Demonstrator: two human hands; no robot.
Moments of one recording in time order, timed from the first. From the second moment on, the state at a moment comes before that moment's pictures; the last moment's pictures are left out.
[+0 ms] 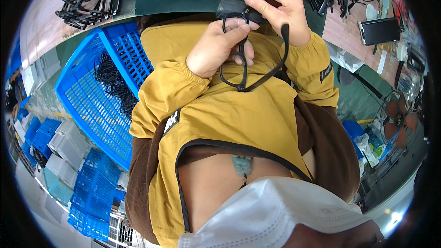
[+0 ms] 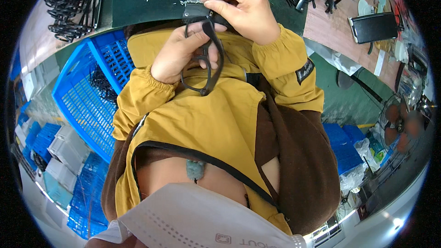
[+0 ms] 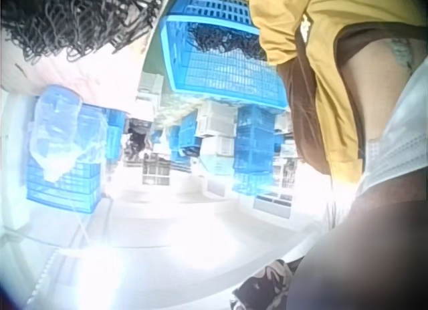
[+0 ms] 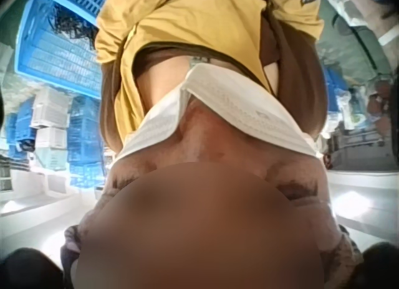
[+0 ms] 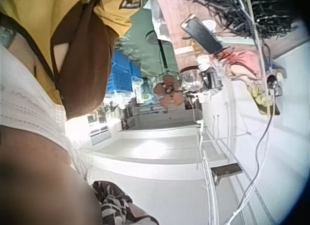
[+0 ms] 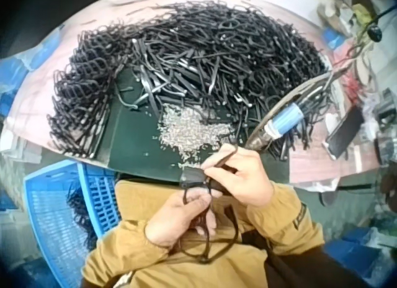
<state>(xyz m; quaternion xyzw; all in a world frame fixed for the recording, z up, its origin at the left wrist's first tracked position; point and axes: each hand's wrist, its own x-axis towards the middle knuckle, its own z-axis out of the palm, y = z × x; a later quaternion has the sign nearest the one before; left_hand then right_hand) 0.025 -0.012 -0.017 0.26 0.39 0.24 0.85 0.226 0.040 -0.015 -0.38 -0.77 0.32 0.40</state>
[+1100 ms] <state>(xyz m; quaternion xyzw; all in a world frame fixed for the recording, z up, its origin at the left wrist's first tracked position) 0.037 -0.012 -0.012 0.04 0.29 0.33 0.90 0.266 0.099 -0.017 -0.11 -0.38 0.60 0.69</state>
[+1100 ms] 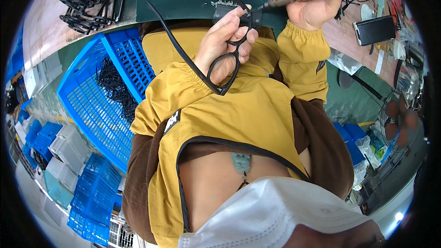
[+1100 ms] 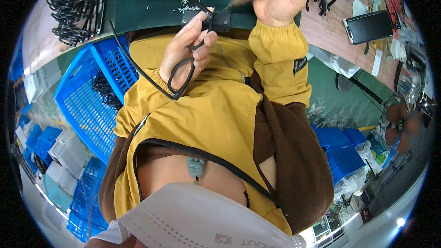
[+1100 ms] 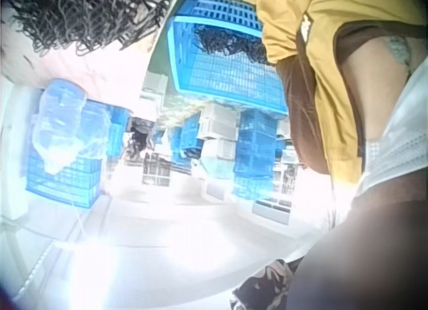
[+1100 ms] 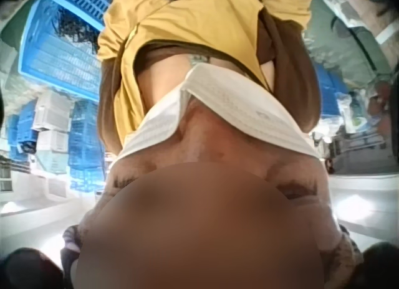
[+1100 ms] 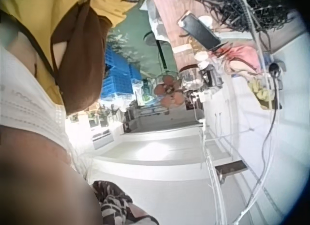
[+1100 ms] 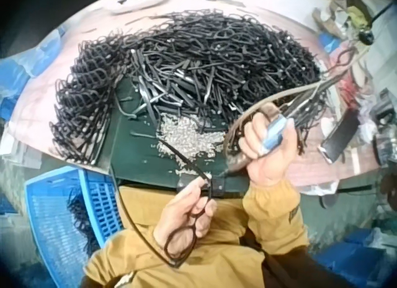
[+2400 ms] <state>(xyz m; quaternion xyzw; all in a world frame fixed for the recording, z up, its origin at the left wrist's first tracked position) -0.107 0.077 -0.016 0.54 0.66 0.52 -0.10 0.240 0.035 -0.001 -0.49 -0.45 0.00 0.75</state>
